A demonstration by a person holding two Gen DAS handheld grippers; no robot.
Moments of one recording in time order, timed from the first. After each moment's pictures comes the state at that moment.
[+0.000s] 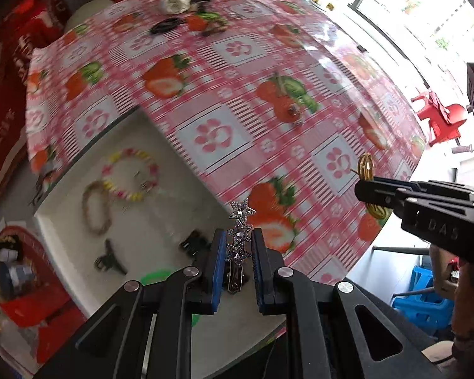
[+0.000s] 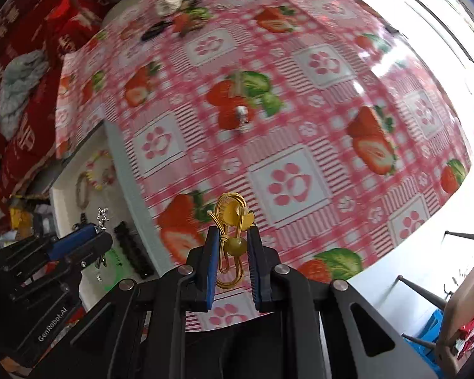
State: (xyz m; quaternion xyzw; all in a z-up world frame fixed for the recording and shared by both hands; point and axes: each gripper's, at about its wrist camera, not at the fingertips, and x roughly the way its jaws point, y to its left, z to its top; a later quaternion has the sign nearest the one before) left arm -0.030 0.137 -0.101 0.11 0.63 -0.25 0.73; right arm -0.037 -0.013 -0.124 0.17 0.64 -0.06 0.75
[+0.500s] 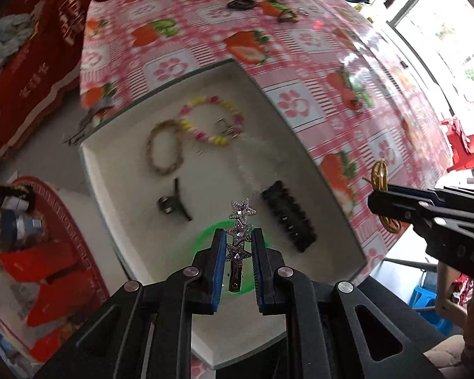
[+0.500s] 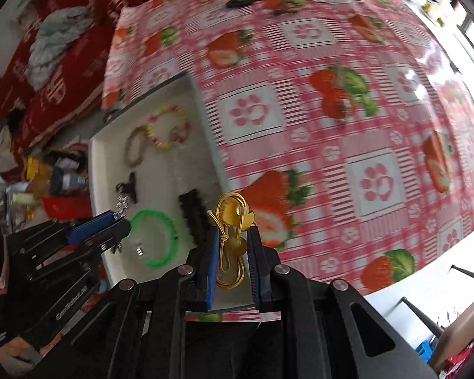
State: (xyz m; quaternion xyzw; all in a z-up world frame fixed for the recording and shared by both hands) left arm -0.039 0.223 -0.118 0.08 0.64 -0.18 0.74; right arm -0.029 0.081 -0.125 0.12 0.66 0.04 0.74
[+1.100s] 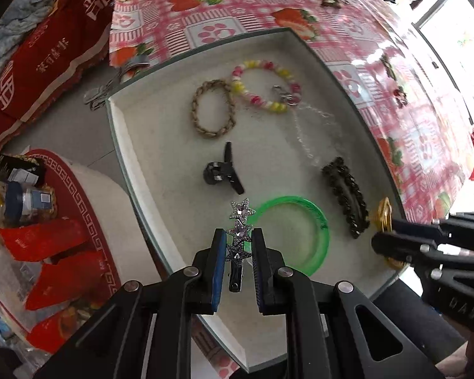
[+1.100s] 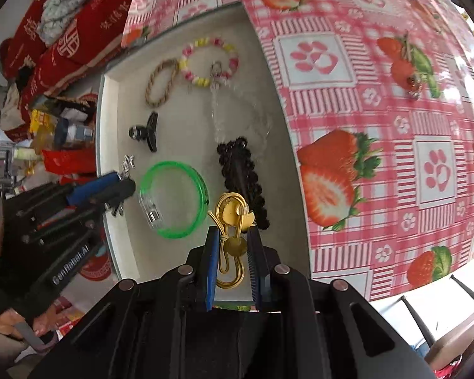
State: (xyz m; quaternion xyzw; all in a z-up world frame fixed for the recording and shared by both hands) left arm -0.038 0.263 -0.154 0.07 0.66 -0.13 0.73; right arm -0.033 0.133 -0.174 0.09 0.71 0.09 0.69
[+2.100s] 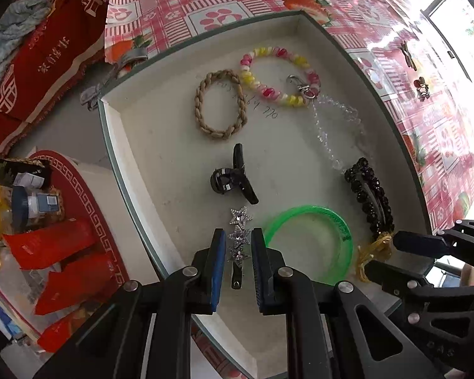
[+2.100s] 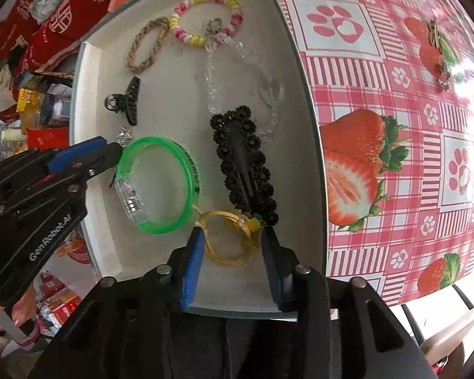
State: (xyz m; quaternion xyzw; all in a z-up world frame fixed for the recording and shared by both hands) left arm -0.026 0.255 -0.170 0.11 0.68 -0.12 0.72; right arm -0.022 0.153 -0.214 0.06 0.75 0.10 0.65
